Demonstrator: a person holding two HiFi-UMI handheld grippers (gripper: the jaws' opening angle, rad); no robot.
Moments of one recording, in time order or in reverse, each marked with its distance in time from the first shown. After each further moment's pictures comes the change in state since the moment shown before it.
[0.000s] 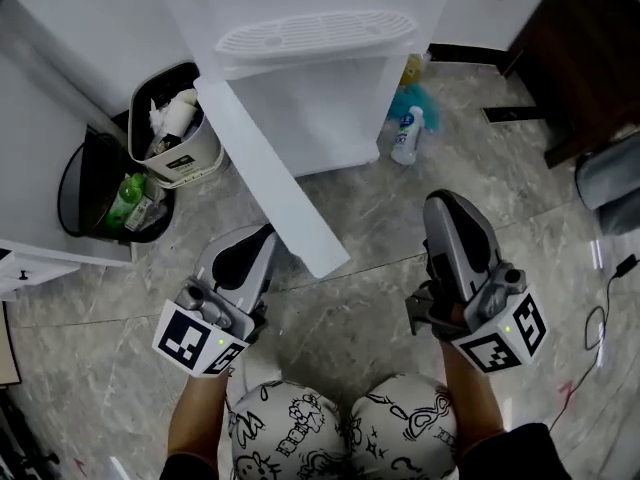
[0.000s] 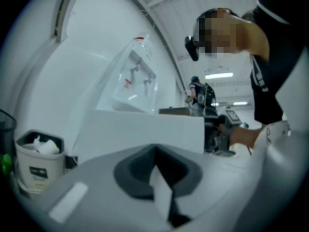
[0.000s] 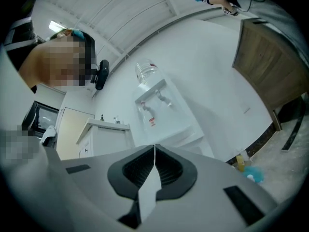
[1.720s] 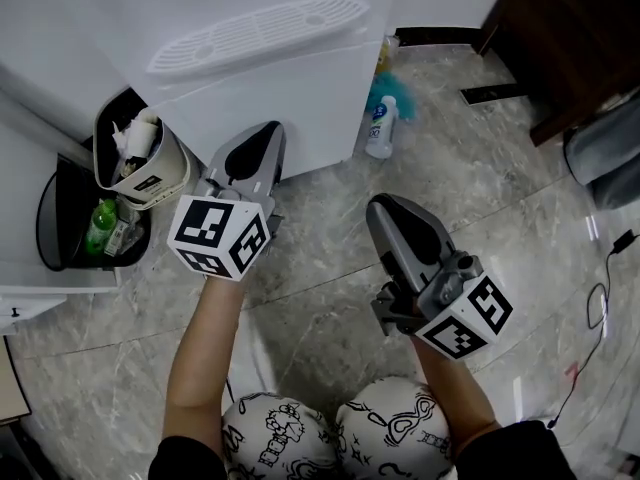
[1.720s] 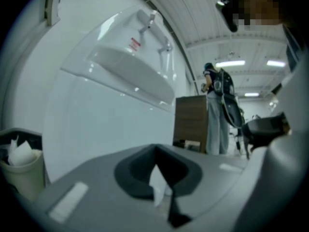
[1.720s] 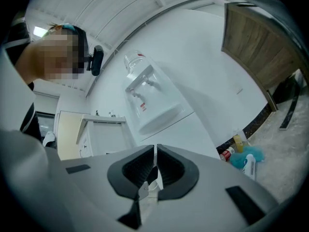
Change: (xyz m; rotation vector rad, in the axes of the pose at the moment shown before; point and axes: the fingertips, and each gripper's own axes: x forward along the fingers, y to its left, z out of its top) left arm 0.157 0.073 -0.026 0.007 0.091 0.114; right arm 0.004 -0.035 -0.062 0.102 0.104 -0.021
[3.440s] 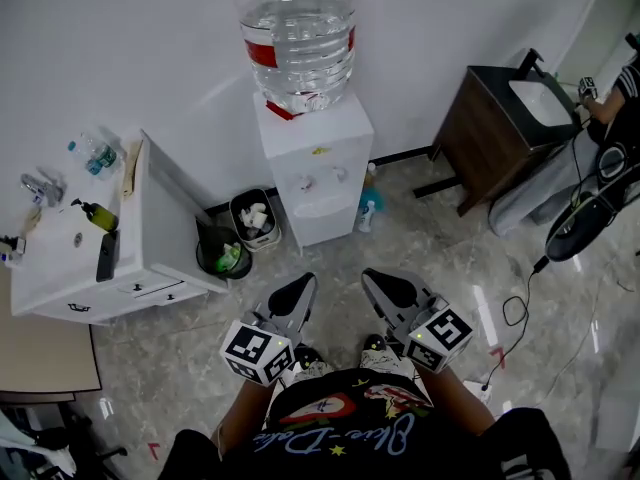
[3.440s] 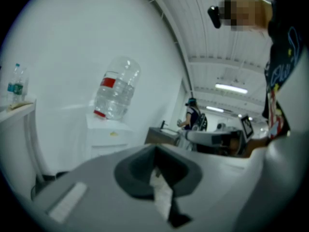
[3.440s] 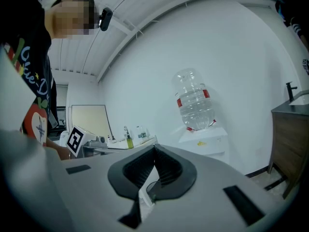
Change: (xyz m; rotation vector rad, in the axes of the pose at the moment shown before) left arm -0.283 -0.209 0.602 -0.176 0.159 -0.093; right arm -0.010 0.415 0.501 -0.156 0.265 0.050
